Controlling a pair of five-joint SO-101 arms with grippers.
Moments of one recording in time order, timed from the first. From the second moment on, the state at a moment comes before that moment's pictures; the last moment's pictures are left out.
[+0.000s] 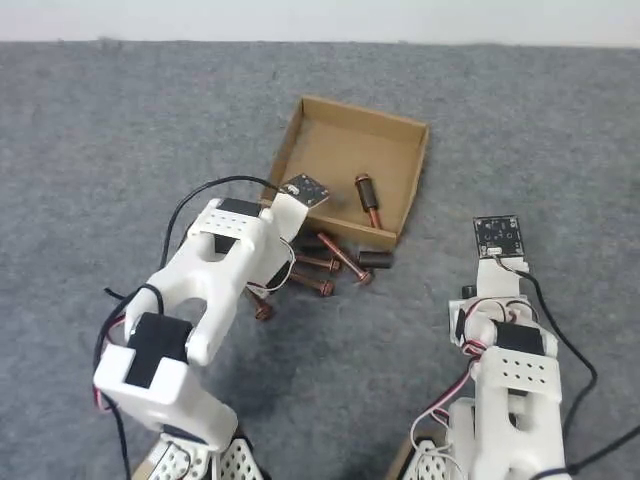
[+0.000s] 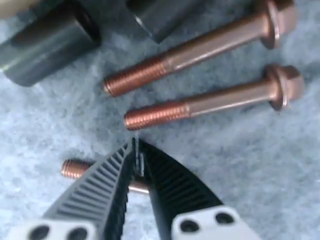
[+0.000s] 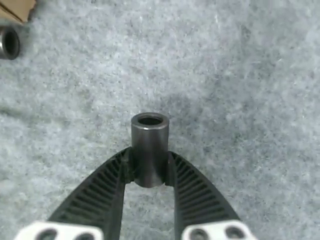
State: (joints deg) left arm 7.2 8.9 33.2 65.0 -18.8; right arm 6.0 -53.5 78.7 46.8 11.7
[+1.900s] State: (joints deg) left arm -2.7 -16.6 47.5 63.8 -49.4; right arm 5.3 -53.5 79.5 45.5 11.7
